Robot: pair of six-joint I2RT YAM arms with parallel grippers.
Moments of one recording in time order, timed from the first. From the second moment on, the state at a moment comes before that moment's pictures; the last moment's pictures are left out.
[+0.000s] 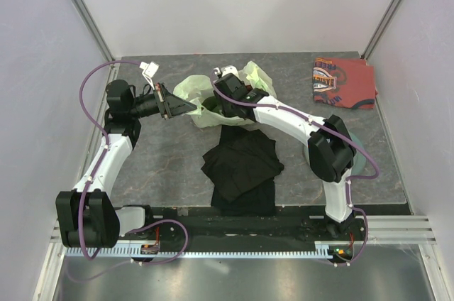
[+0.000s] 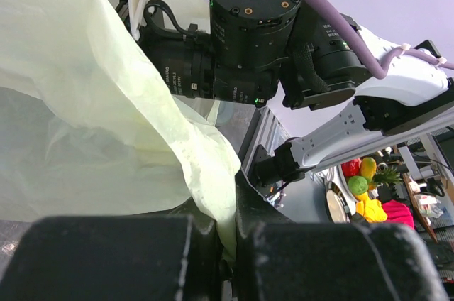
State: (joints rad) left arm -0.01 1.22 0.86 0.28 1.18 -0.74; right arm 0.77 1.99 1.68 -0.49 0.38 0.29
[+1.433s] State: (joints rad) left arm -0.01 1.22 0.86 0.28 1.18 -0.74; right arm 0.82 1.24 1.36 -0.11 0.25 0.24
